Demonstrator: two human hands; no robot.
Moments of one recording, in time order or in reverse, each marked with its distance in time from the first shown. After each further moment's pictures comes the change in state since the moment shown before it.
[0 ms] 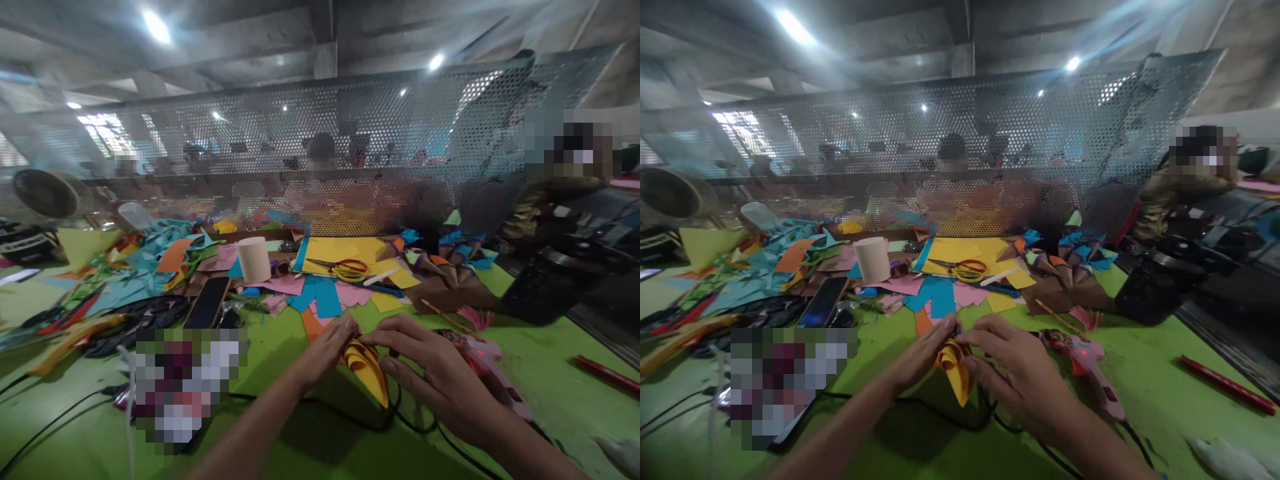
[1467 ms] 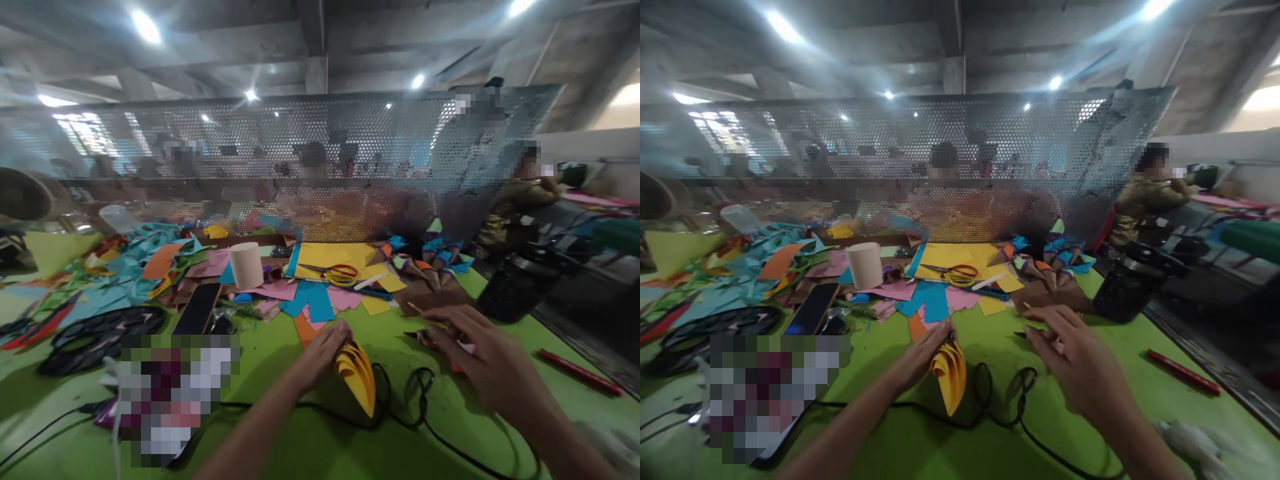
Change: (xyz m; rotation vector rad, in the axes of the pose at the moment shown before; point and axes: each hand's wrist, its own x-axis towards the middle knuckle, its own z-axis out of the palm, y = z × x) left_hand 0.003 -0.005 0.000 0.000 -0.007 0.000; right_hand -0.045 0.044 -0.036 -0.354 0.269 0.363
